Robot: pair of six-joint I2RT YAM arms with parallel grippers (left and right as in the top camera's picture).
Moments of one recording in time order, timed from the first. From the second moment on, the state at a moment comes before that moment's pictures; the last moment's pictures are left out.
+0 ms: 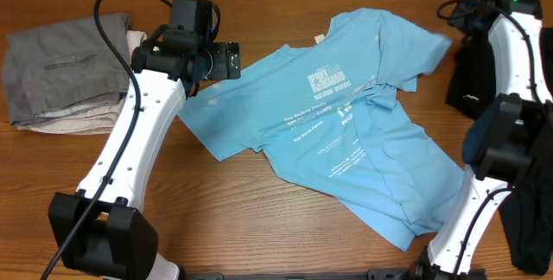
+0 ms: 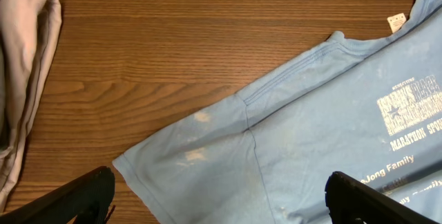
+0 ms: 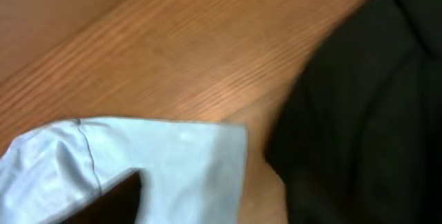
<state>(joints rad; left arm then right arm) -0.22 1.72 1.57 -0.84 -0.09 -0.24 -0.26 2.33 2.19 -0.86 0.02 0.31</state>
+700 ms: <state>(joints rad) -0.22 1.72 1.56 -0.84 -0.09 -0.24 -0.22 2.34 2.19 -1.37 -0.20 0.35</state>
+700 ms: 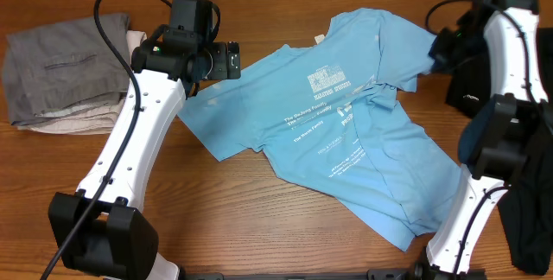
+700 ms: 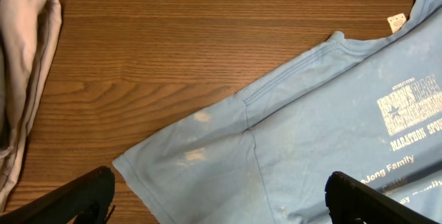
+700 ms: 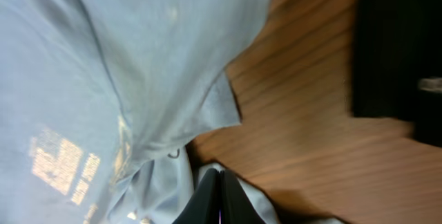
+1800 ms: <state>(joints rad) -0.22 1.72 1.56 -0.84 -0.09 -0.24 -0.29 2.32 1.83 -1.07 -0.23 0.33</state>
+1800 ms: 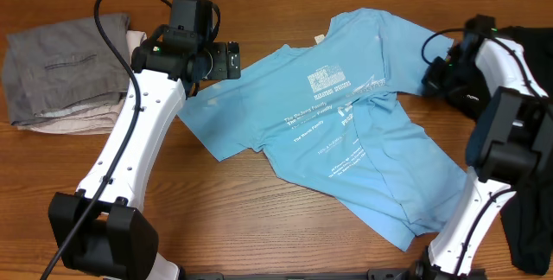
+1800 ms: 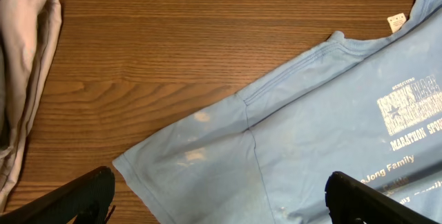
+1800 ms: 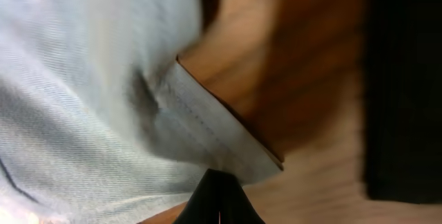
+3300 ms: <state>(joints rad) -0.22 1.72 1.56 -0.84 -0.09 -0.24 -0.70 2.34 1.91 -1.04 -0.17 0.28</state>
